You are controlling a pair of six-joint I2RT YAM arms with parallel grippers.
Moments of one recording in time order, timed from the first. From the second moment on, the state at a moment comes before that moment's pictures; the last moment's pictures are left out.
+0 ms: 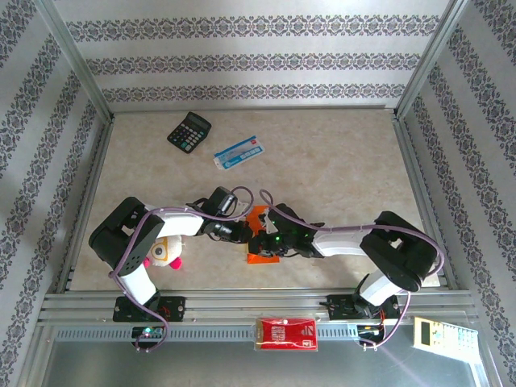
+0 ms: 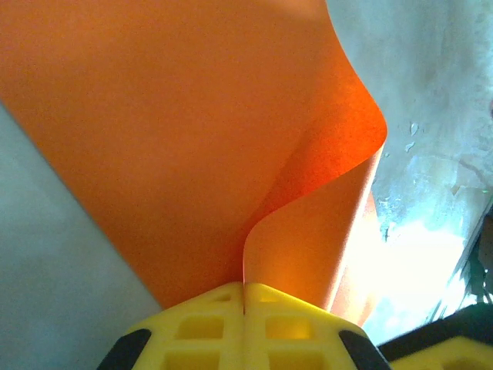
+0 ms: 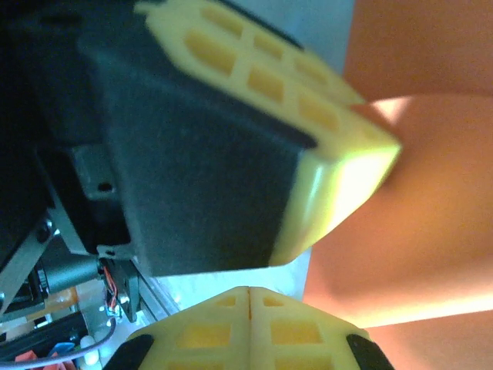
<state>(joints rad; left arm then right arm) -0.61 1.71 0.73 -0.07 0.59 -0.45 0.86 1.57 0.56 0.21 -0.51 1.01</state>
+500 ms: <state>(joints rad) -0.61 1.72 0.74 -0.07 0.59 -0.45 0.81 1.67 0.57 0.21 -0.53 0.96</state>
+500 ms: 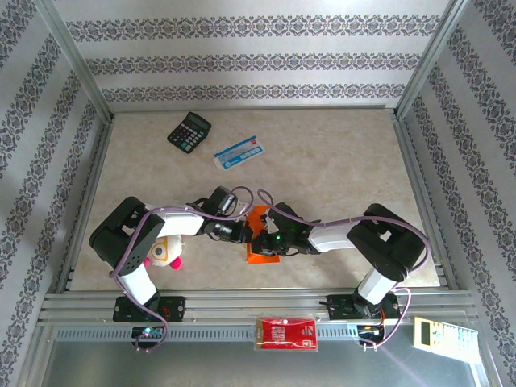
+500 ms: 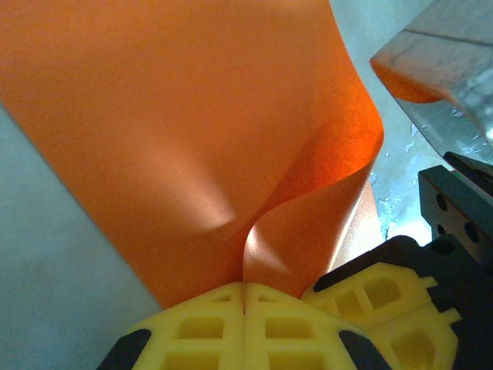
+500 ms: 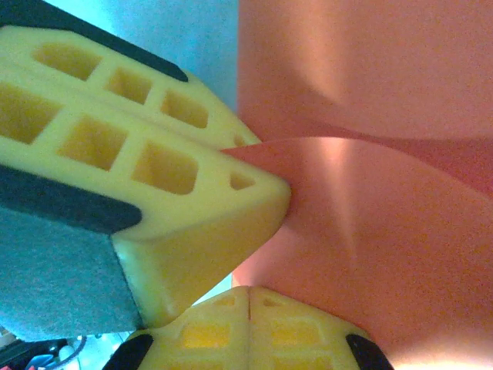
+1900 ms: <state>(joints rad) -0.61 1.72 0.74 -0.08 0.59 -0.44 0.69 1.61 0.55 0.17 -0.55 0.91</state>
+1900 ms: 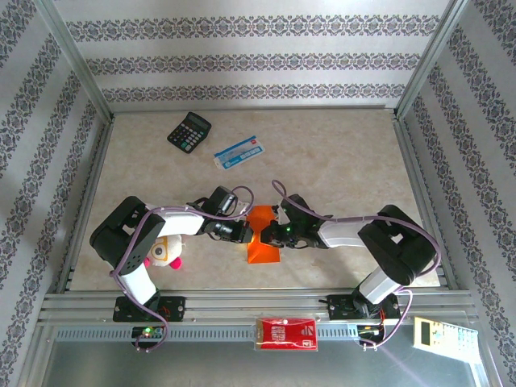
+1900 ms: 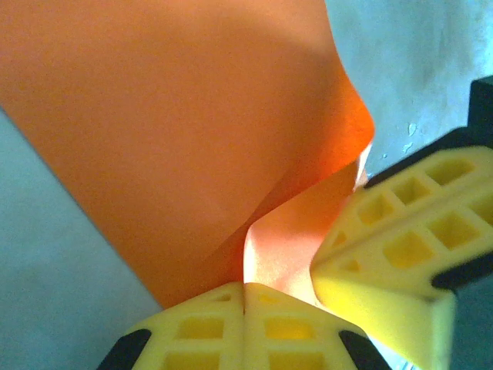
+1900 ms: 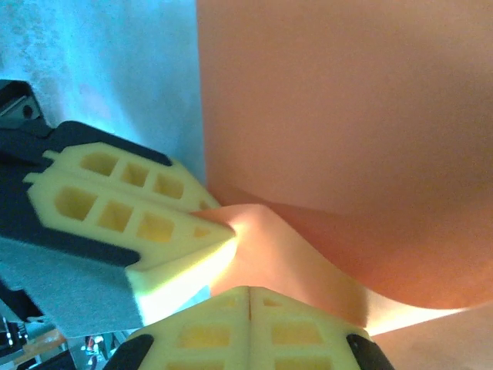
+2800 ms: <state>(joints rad) -0.61 1.72 0.74 -0.08 0.59 -0.44 0.59 1.65 0.60 0.09 -0.58 0.83</state>
